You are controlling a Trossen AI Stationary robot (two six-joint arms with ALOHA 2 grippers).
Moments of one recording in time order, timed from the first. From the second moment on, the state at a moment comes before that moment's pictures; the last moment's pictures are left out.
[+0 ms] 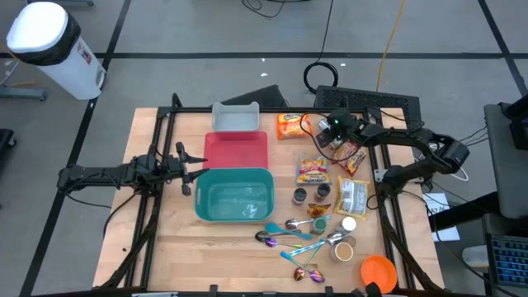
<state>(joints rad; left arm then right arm) 0.03 0.09 0.02 0.06 -0.18 0.18 -0.74 1.37 0.58 -0.05 0.21 0.20</state>
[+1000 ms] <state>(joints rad) 0.03 0.09 0.02 0.44 -0.34 0.15 -0.49 0.99 0.58 0.20 -0.01 0.16</state>
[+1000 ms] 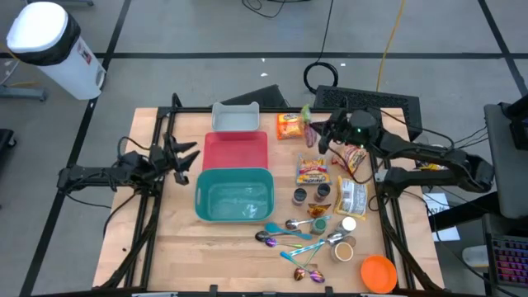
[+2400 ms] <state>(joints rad) 0.25 1.07 0.58 0.58 0.00 -0.01 -0.34 1.46 0.57 1.05 -0.51 0.20</state>
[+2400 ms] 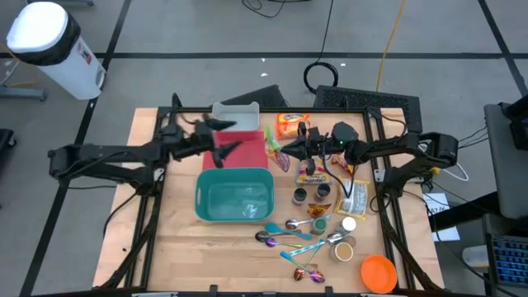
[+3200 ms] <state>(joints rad) 0.25 1.40 0.82 0.50 0.47 0.11 -0.27 1.46 0.57 1.09 -0.61 0.23</state>
